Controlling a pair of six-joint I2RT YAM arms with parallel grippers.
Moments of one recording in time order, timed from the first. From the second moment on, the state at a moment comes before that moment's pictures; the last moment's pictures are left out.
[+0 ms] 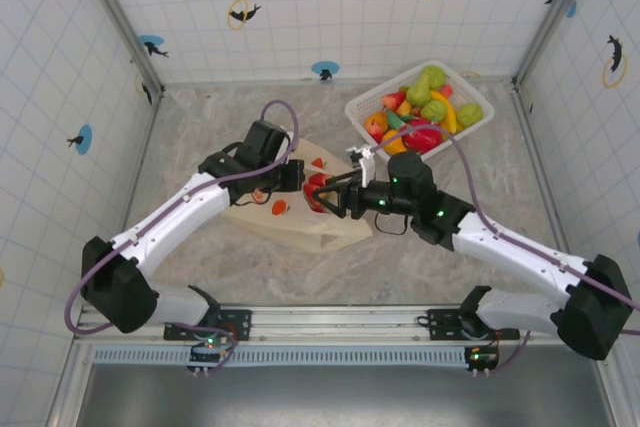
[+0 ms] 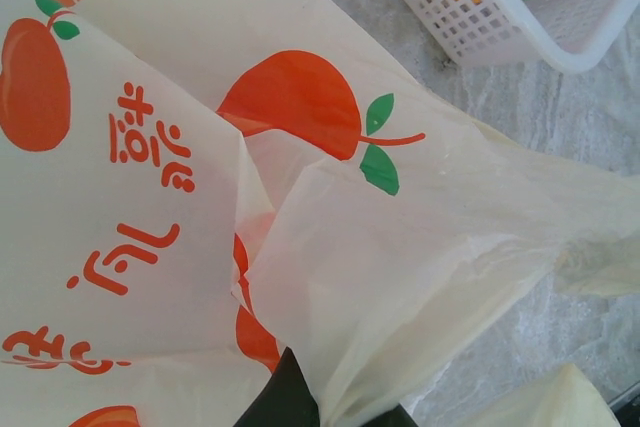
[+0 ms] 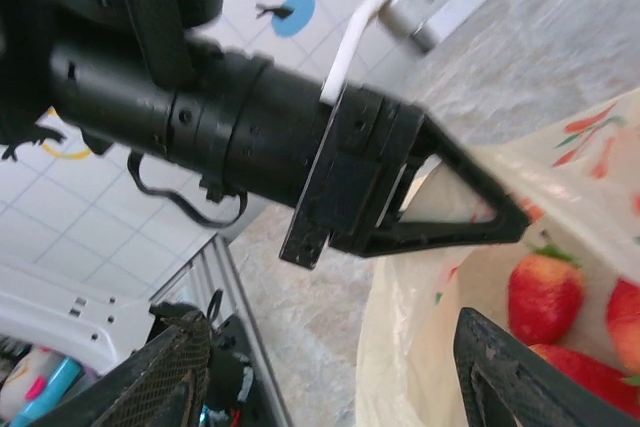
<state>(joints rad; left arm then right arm) -0.63 1.36 1.15 -0.69 0.18 -0.48 0.83 1.11 0.84 0.03 -0.39 0.50</state>
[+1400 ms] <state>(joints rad) -0.63 1.34 1.29 -0.68 0.21 -0.47 0.18 1.25 0.94 -0.39 -0.18 0.31</state>
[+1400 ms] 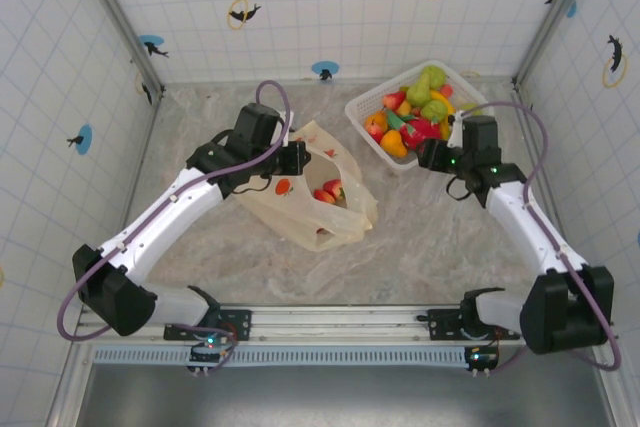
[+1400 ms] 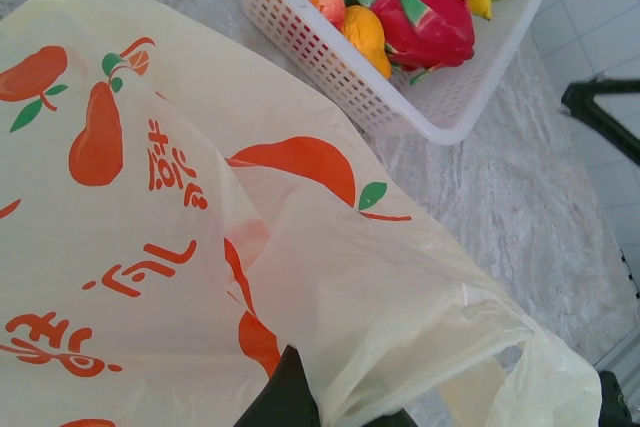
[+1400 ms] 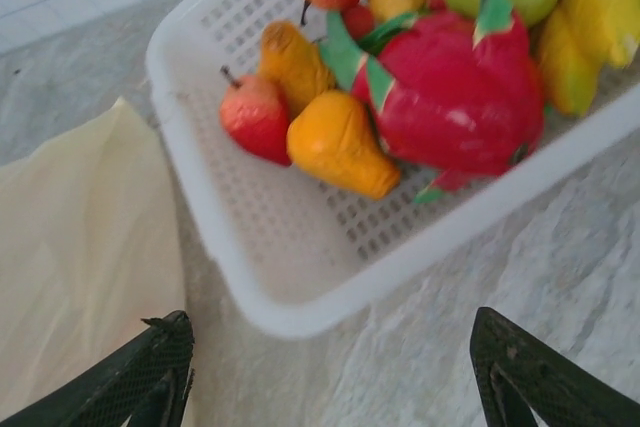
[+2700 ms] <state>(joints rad) -0.63 1.34 1.28 -0.71 0.19 -0.44 0.20 2.21 1.92 -1.00 0.07 -0.36</state>
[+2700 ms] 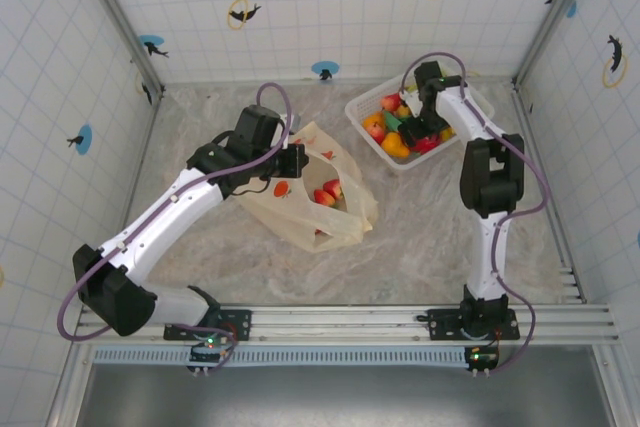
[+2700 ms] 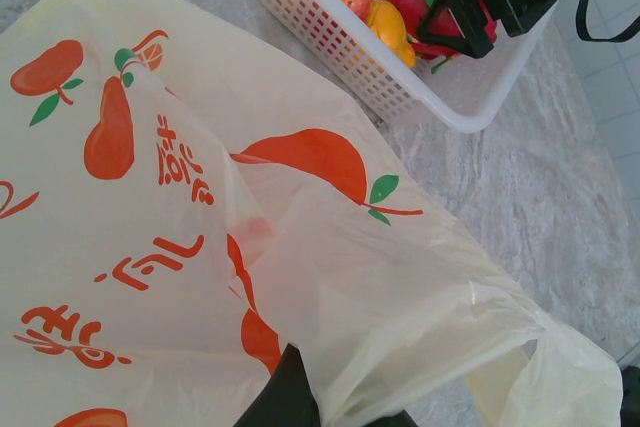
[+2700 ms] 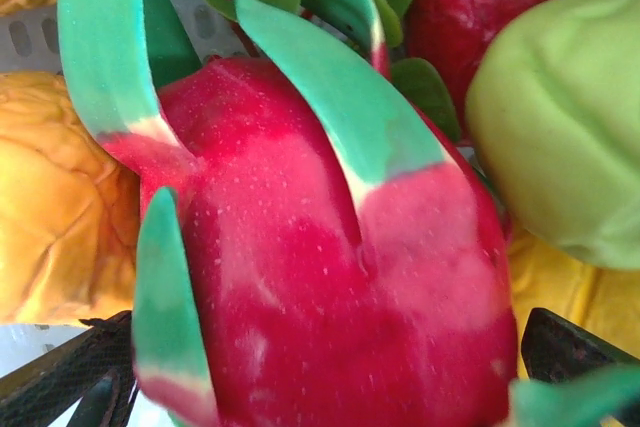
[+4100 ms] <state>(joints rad) -0.63 1.36 1.28 -0.73 0.19 -0.44 0.19 2.37 2.19 -1.20 0.00 -0.36</state>
